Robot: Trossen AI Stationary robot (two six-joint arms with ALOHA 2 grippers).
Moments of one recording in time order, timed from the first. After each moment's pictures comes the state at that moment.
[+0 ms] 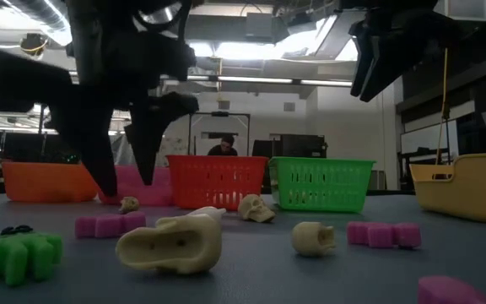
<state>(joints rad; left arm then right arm) -0.33 1.80 1.12 -0.66 -0.14 0.19 0.33 1.53 1.23 -1.04 0.52 0.23</state>
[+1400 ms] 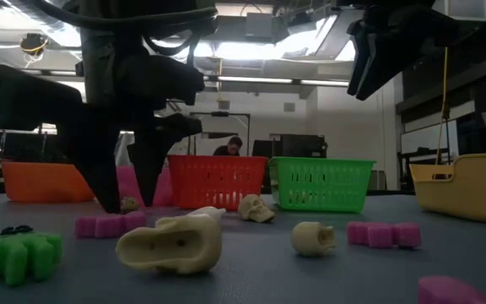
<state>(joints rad) -0.29 1.86 1.11 -0.62 -0.06 0.19 0.33 1.53 1.23 -1.01 0.52 0.23</state>
